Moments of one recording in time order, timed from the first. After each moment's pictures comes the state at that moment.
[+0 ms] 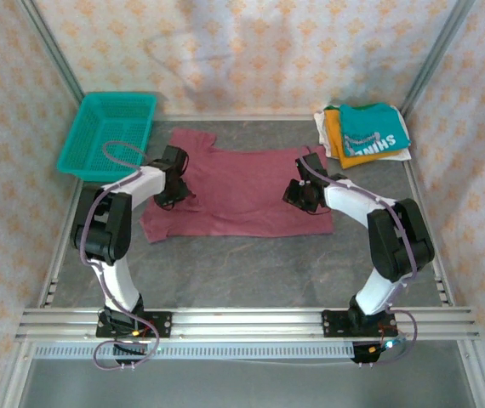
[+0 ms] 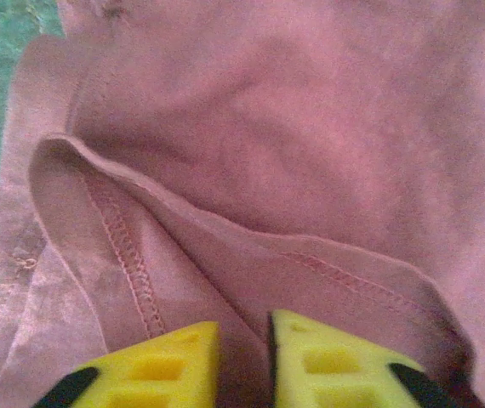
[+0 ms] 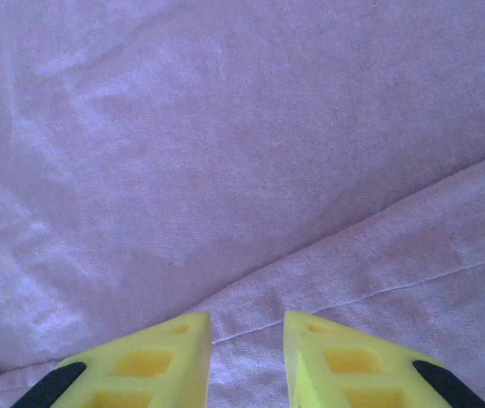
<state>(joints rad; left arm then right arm) -0.17 1.86 1.20 -0.63 -0.19 -0.64 0.37 1.69 1.05 -0.42 -0.12 0.73</state>
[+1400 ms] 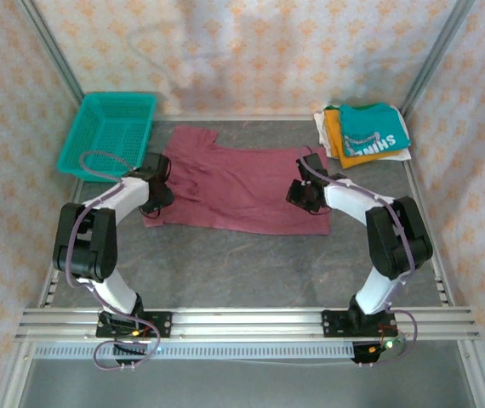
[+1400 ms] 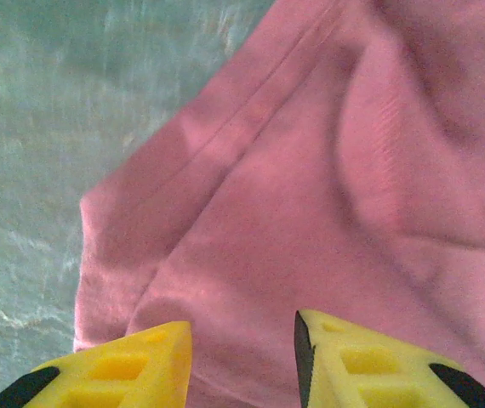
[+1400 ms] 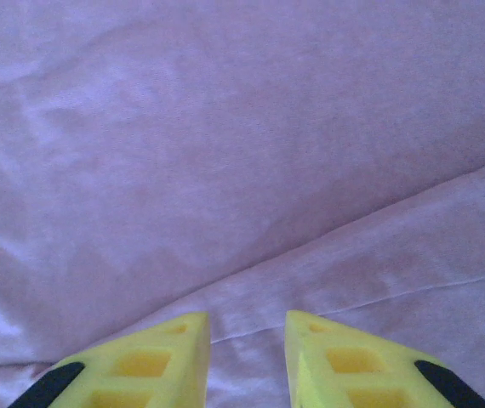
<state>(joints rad) -0.08 1.68 1.02 -0.58 -0.19 -0.64 0.35 1.72 1.05 -0.42 -0.06 0.71</state>
